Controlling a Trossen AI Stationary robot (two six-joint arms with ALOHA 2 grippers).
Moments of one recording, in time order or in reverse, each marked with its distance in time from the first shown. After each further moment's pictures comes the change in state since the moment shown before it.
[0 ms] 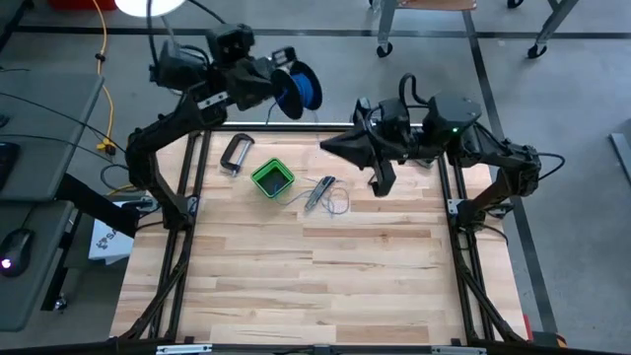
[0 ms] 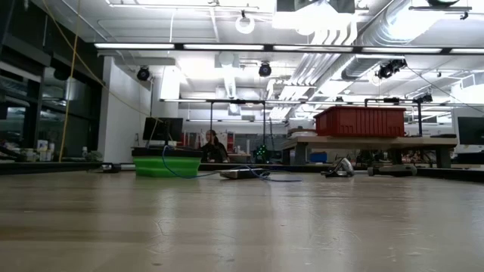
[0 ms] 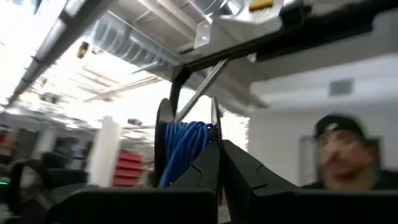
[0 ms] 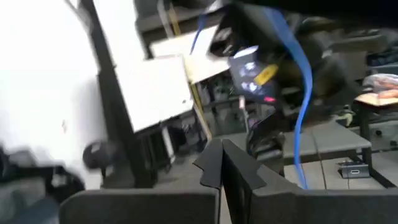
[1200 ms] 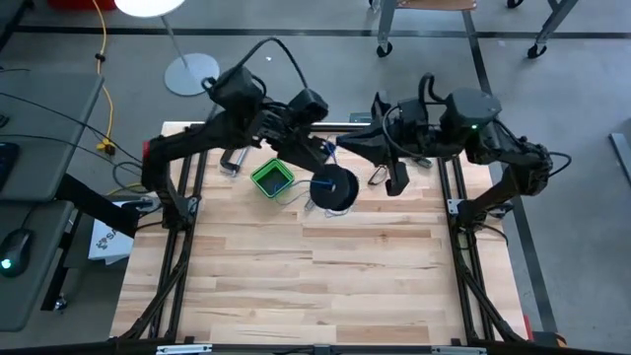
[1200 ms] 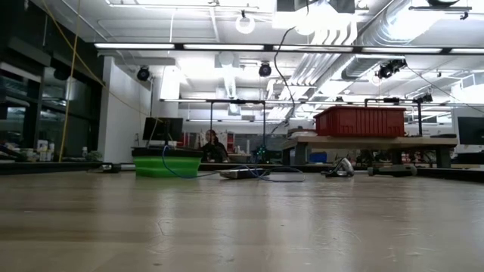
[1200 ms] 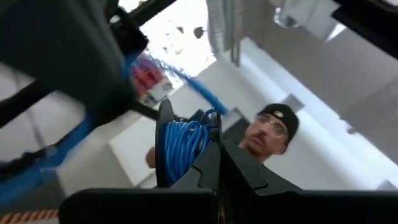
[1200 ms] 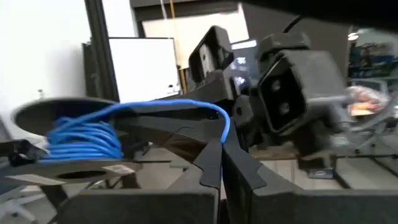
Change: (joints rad) left arm -0.151 0.112 -0.002 -0.245 0.220 -0.516; right arm 0.019 -0.060 0.000 -0.126 0.030 -0.160
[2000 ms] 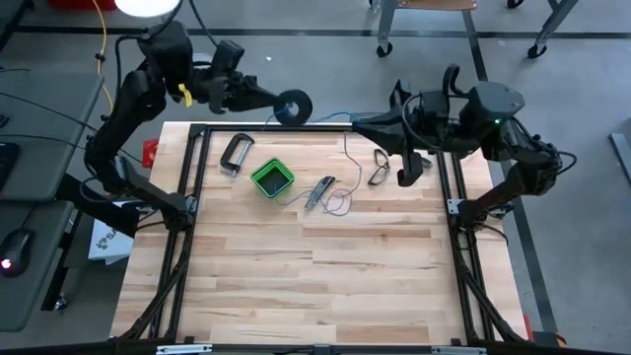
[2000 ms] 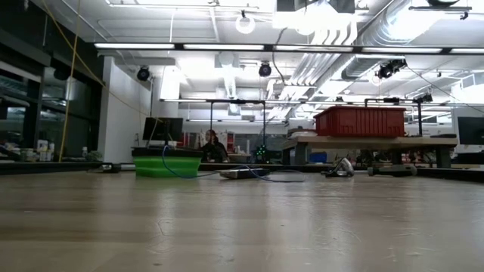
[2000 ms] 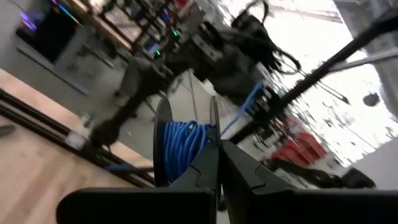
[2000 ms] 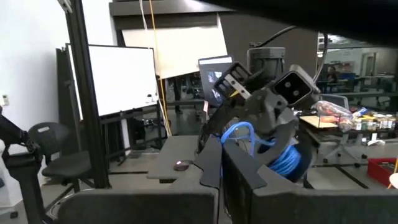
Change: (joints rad) left arm 0.299 -0.333 0.000 -0.942 -0.357 0.664; right arm 0.005 -0.060 0.000 -0.016 0.100 -0.058
